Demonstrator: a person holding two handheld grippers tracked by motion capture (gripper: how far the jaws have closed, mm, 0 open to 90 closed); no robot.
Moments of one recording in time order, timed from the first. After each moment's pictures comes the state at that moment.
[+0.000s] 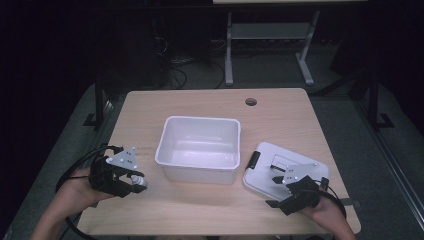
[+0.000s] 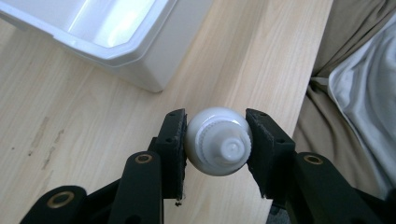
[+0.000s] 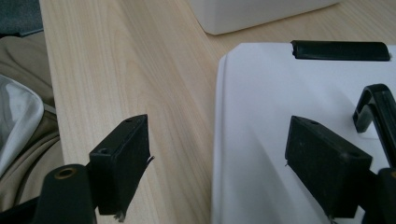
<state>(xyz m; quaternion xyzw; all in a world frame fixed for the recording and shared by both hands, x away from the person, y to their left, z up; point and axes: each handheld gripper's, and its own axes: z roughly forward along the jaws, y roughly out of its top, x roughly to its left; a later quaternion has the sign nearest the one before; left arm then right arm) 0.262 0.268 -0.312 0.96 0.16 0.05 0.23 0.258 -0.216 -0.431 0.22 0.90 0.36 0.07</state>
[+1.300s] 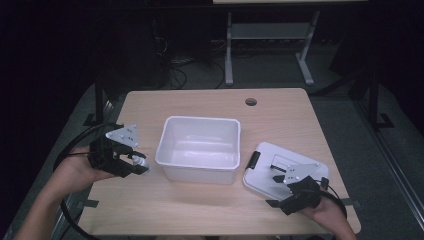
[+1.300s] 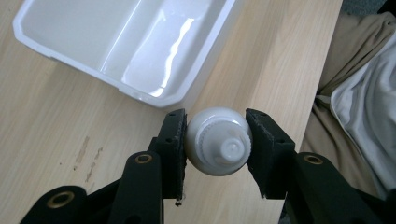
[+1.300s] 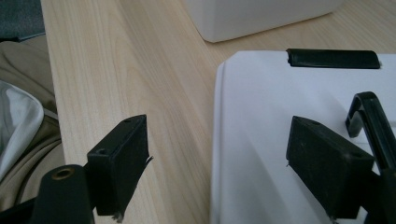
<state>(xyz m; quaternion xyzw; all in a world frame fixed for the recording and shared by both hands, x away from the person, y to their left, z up) 0.287 0.255 -0.266 0.96 0.15 0.06 0.23 0.256 -0.217 -0.428 0.22 0.90 0.37 0.07</state>
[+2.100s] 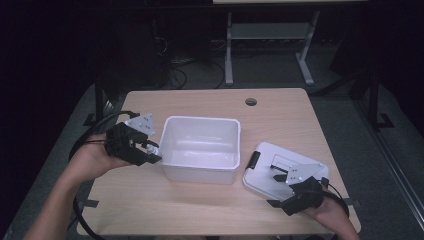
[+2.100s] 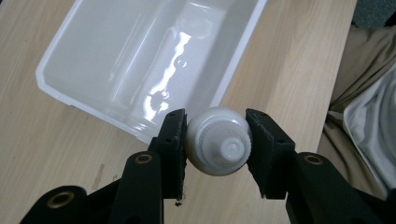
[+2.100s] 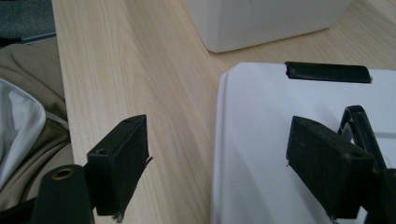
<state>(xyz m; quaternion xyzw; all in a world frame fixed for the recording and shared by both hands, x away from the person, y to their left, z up) 0.307 0.221 -0.254 0.96 0.14 0.08 0.22 0.252 -0.219 -0.419 0.21 0.90 0.38 0.08</state>
